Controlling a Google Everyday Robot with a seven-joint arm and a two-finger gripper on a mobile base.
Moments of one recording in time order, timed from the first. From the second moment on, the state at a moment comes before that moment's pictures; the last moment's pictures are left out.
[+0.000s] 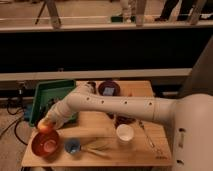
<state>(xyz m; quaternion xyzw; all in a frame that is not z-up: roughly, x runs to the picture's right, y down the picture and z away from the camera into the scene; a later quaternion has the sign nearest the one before) -0.279 0.159 0.678 -0.01 -0.51 -0.47 0.72</state>
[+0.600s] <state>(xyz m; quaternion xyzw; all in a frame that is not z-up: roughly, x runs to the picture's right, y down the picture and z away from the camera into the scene) -0.280 0.170 0.679 -0.01 -0.52 -0.47 0.71</state>
